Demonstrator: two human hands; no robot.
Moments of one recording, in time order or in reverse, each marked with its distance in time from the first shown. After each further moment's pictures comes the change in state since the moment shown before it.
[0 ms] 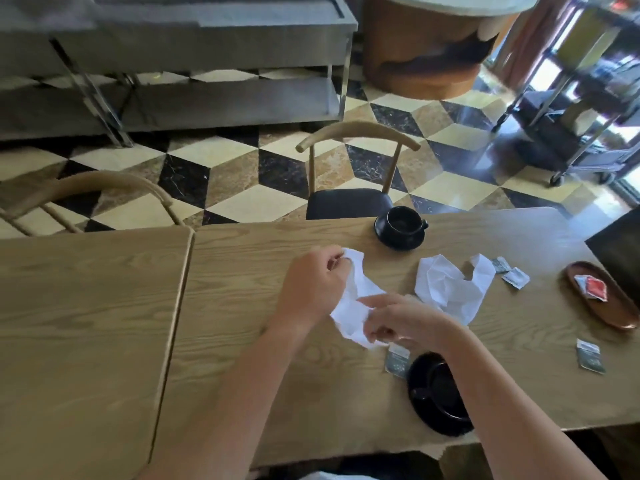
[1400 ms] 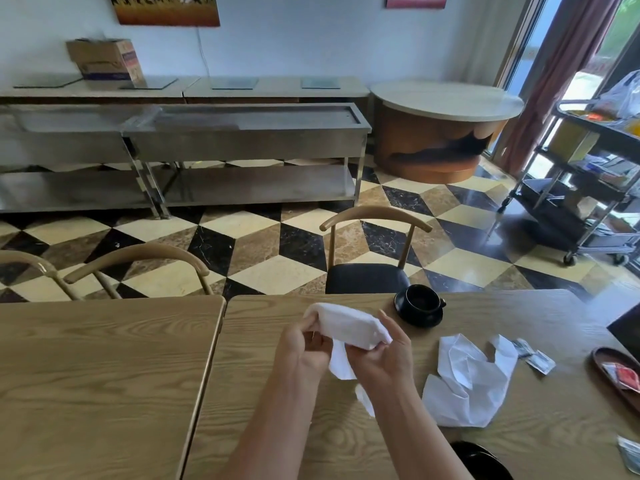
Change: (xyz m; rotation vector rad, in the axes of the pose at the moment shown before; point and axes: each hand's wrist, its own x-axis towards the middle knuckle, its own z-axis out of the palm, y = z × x) left_hand 0.016 -0.007 -0.054 -1.731 0.283 -0.875; right_hand 0.013 -0.093 0.074 1.758 0.006 -0.243
